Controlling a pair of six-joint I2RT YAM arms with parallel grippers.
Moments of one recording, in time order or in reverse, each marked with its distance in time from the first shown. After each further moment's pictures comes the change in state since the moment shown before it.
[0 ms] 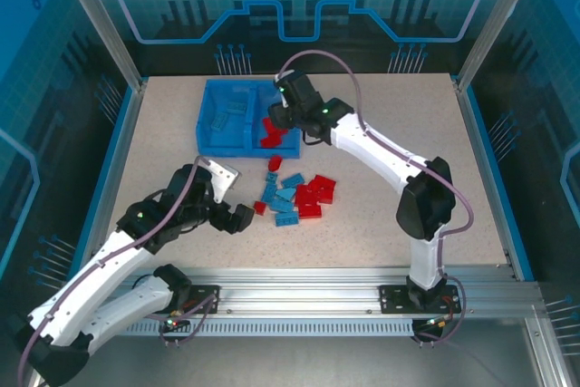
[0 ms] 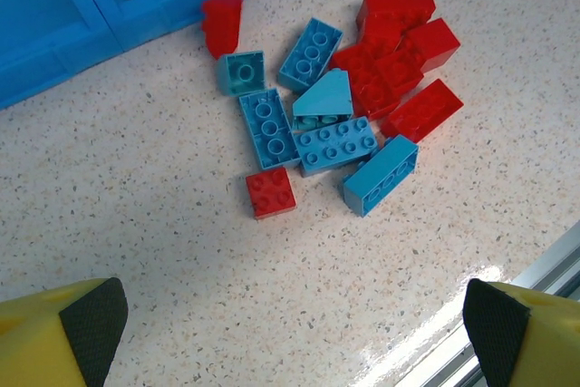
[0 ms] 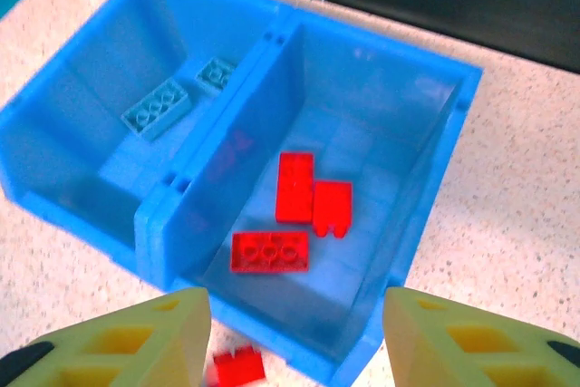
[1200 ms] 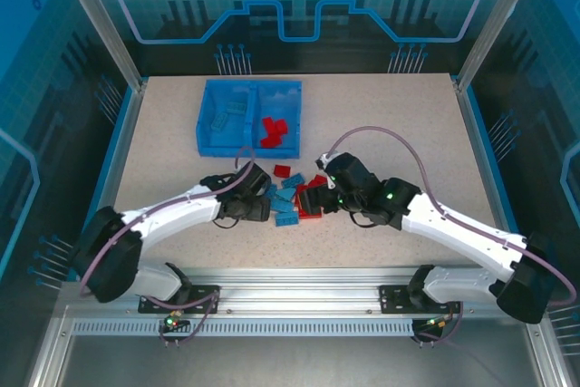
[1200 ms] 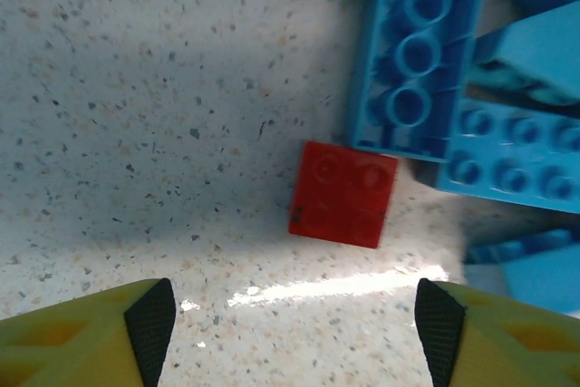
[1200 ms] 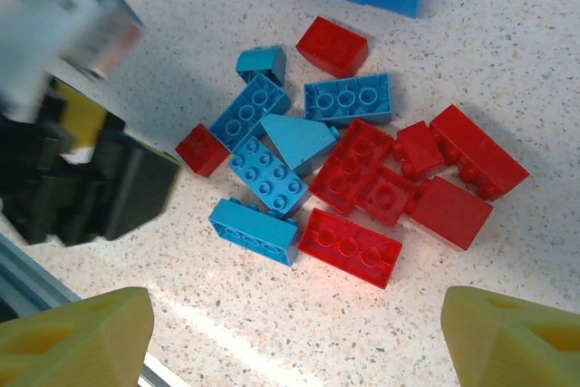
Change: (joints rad) left arm -0.095 0.645 -0.003 0.175 -0.209 -0.513; right arm 0.190 -0.781 -0.875 -0.023 -0.117 0.272
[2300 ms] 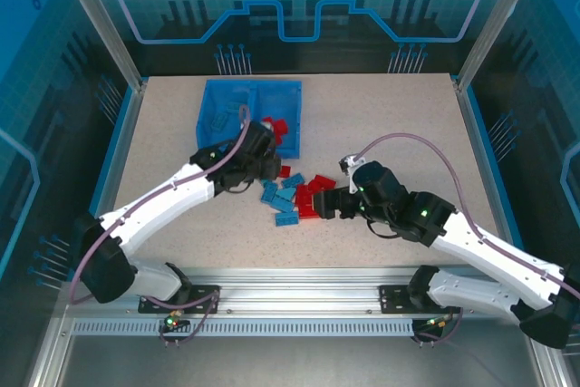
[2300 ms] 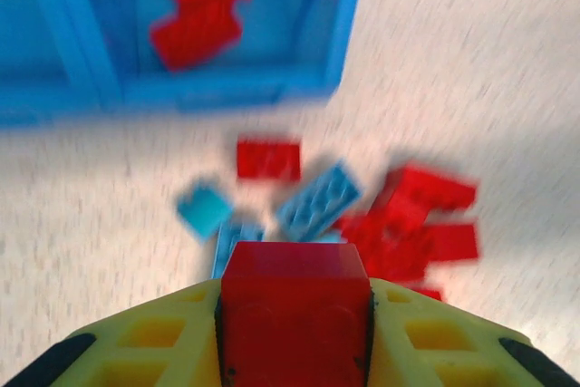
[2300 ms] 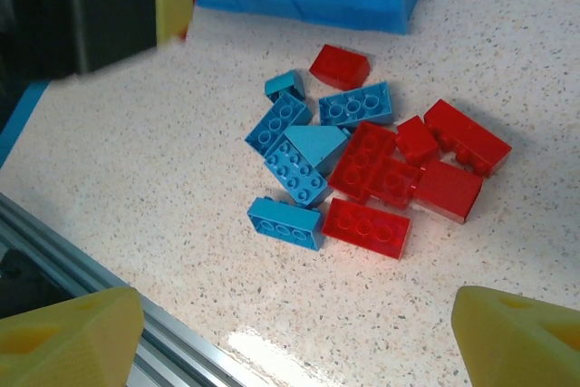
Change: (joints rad) left arm 0.011 0.001 0.443 -0.035 -0.037 0.062; right arm 0.006 -0.225 -0.057 -0.048 0.001 0.115
